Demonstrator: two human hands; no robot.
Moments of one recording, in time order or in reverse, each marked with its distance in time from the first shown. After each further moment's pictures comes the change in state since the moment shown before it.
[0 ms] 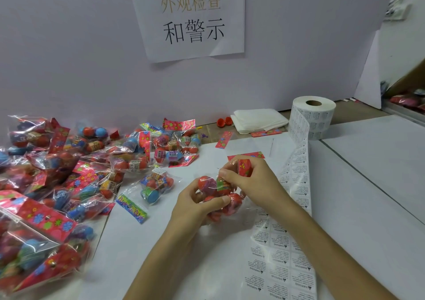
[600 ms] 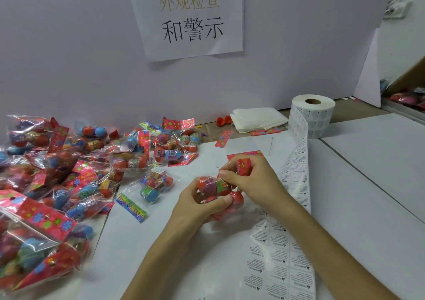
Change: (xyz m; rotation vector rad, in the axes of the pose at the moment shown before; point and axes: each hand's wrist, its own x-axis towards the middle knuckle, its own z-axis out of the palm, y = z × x) left_hand 0.001 -0.003 -0.002 0.038 -0.055 0.045; right_hand 0.001 0.001 -0.002 -0.037 0.006 -0.037
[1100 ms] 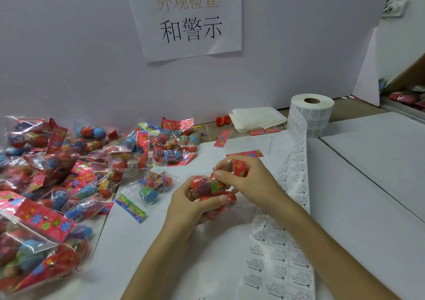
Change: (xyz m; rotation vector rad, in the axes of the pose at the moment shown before) left_hand 0.001 0.002 -0.001 -0.055 0.092 -0.033; right_hand 0.000 -0.002 0.003 0.017 -0.056 -0.004
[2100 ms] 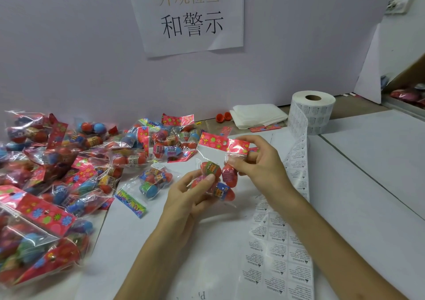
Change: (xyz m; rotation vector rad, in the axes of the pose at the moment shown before) left_hand -0.005 0.008 -0.001 -0.341 -0.058 -0.030; right_hand 0.002 -0.001 -0.009 0.233 0.201 0.046
